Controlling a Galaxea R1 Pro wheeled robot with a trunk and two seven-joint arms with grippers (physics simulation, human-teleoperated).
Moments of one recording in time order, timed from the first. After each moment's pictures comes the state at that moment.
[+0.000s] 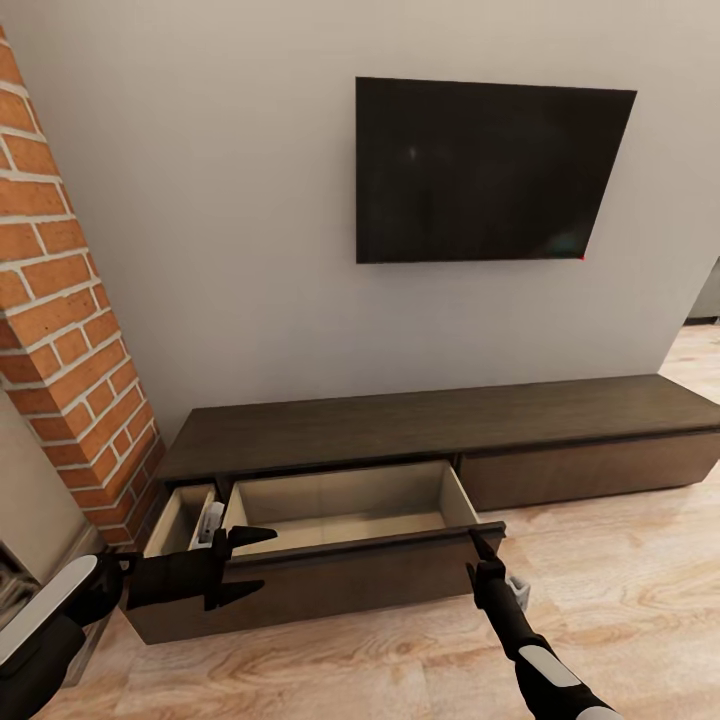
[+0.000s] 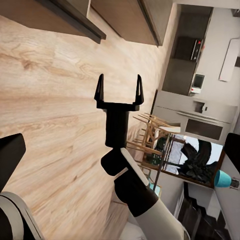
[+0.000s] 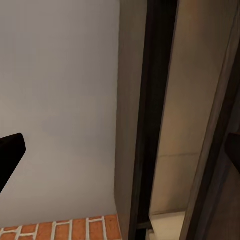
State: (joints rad) left arm -0.34 0.46 -0.25 -1.36 2.12 1.00 0.36; right arm -0.53 -0.05 0.04 -0.25 -1.49 0.09 0.77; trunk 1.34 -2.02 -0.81
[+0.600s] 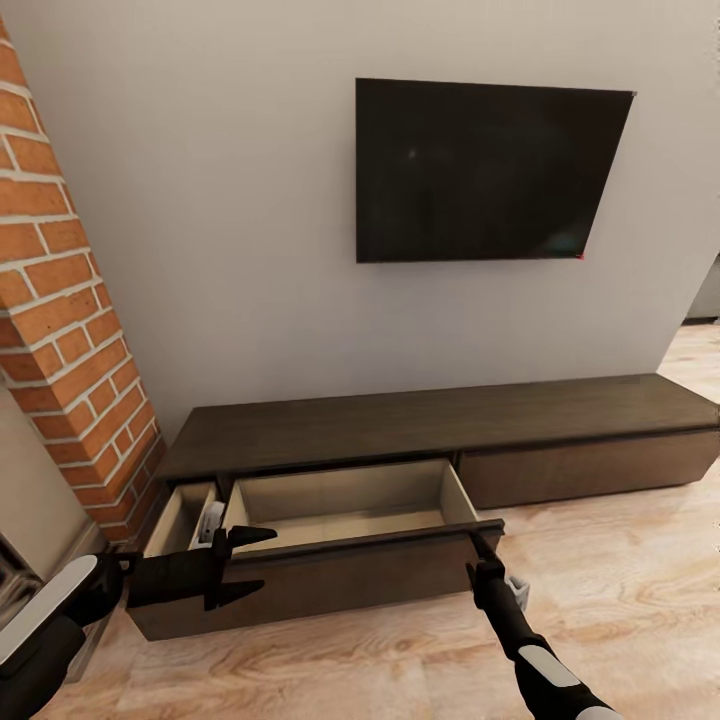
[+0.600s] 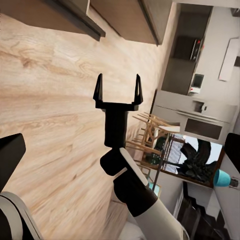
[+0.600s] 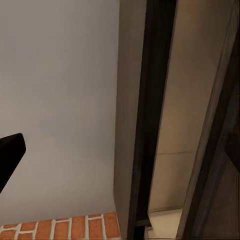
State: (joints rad) left arm -0.34 0.46 -0.25 -1.36 2.13 1.00 0.36; right arm -0.53 -0.04 0.04 -0.25 -1.49 0.08 0.77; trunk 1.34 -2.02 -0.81
